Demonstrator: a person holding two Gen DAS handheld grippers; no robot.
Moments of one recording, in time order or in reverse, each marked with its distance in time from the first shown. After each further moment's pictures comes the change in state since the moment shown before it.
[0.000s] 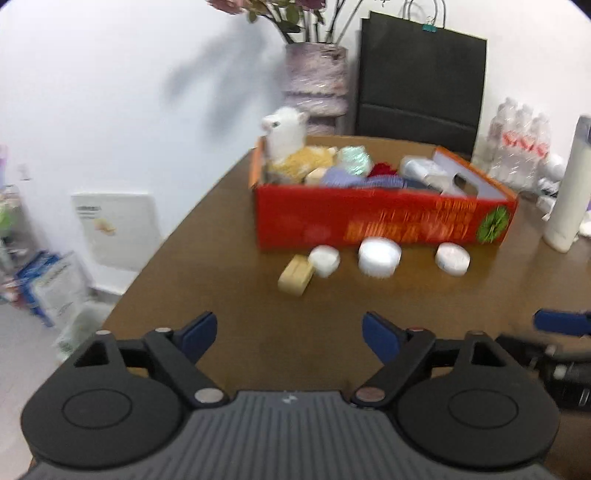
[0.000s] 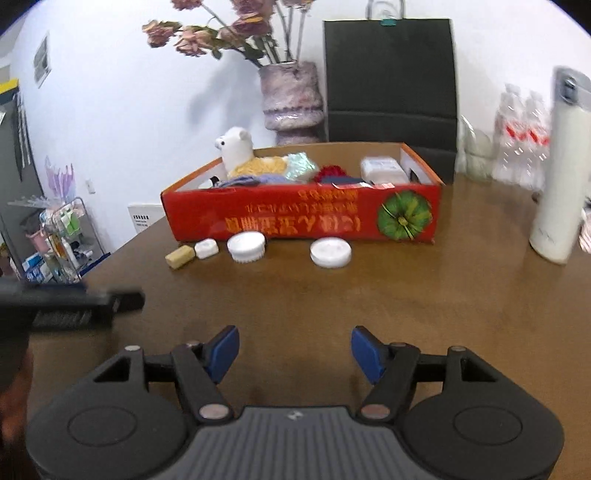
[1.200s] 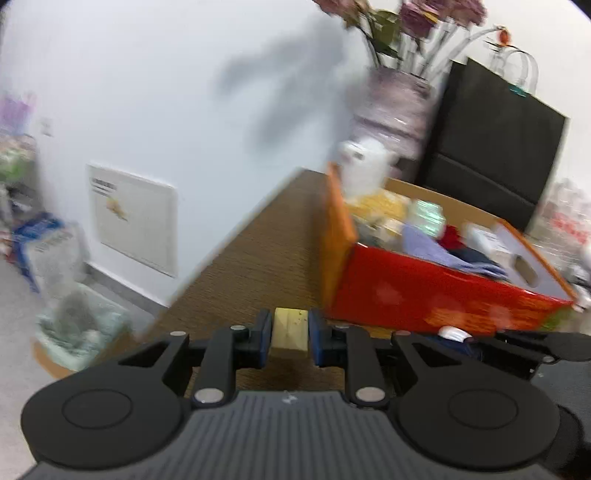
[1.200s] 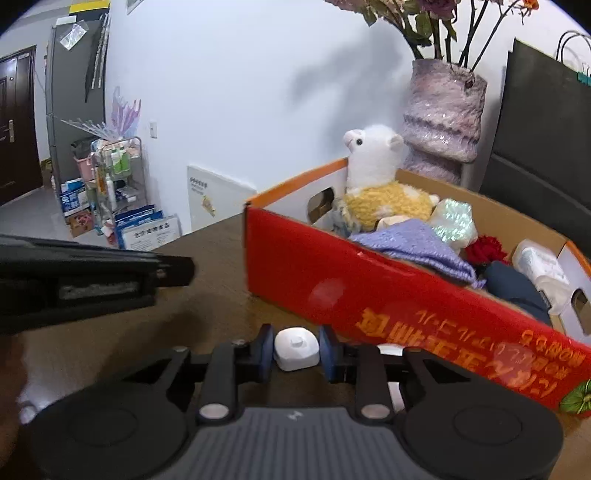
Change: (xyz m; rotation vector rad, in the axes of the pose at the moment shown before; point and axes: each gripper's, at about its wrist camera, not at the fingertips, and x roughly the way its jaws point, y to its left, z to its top) left arm 0.053 0.067 0.019 -0.229 -0.051 -0.014; right arm 0.137 0.106 0.068 -0.314 0.031 0.139
